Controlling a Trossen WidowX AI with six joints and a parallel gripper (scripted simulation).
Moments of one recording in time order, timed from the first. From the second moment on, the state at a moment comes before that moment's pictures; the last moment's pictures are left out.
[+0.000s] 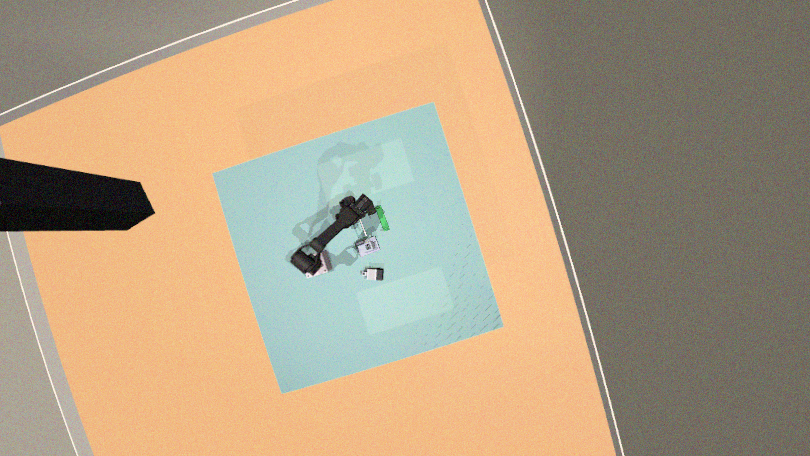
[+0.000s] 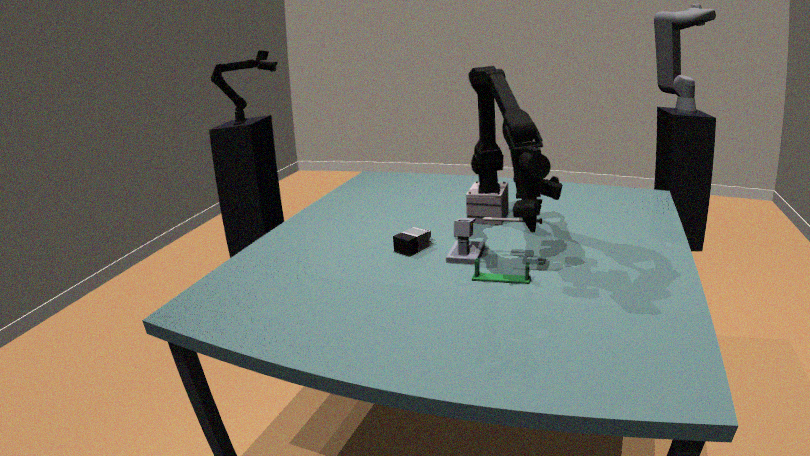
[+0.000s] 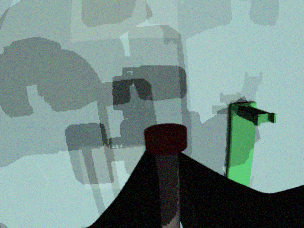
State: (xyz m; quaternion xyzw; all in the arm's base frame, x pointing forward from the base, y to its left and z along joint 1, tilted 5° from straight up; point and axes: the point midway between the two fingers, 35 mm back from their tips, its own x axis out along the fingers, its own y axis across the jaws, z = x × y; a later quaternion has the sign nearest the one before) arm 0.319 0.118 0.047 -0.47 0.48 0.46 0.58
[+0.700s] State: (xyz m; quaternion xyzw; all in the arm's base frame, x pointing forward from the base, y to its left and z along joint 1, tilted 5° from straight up) arm 0.382 0.134 0.061 -0.47 0.48 0.46 0.58
